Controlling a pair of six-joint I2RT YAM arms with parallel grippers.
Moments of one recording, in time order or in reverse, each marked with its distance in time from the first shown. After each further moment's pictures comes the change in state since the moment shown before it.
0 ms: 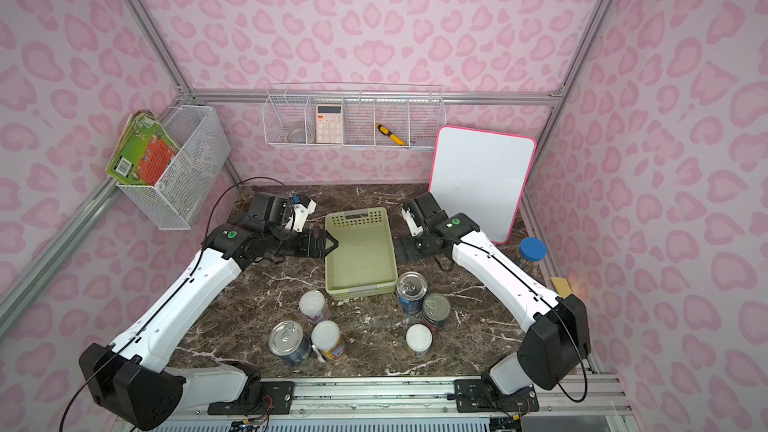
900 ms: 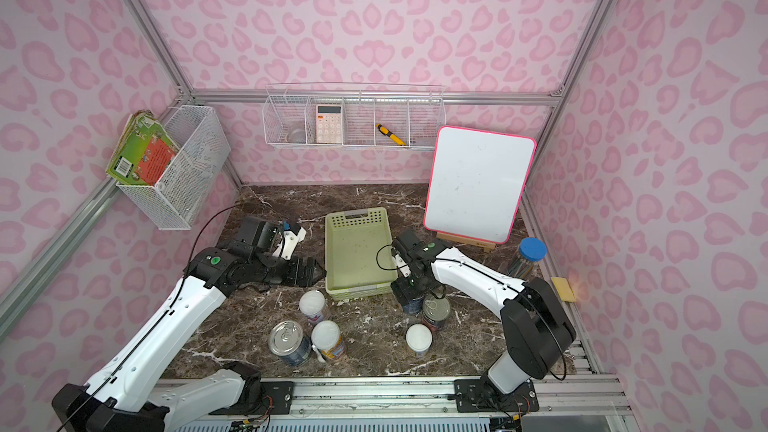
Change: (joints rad) left arm -0.012 -0.179 -0.140 -0.187 -0.047 -0.033; right arm 0.097 0.076 -0.192 0.007 -0.012 -0.019
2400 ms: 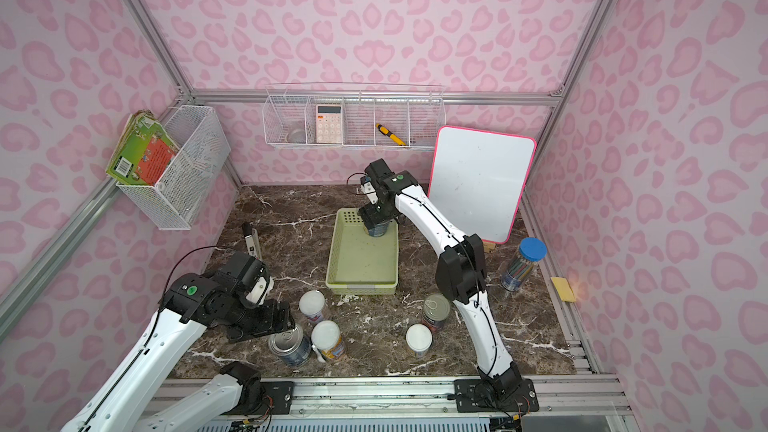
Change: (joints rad) left arm -0.001 -0.192 -0.113 -0.454 -0.095 -0.226; right arm -0.102 0.773 1.269 -0.210 -0.047 -0.140
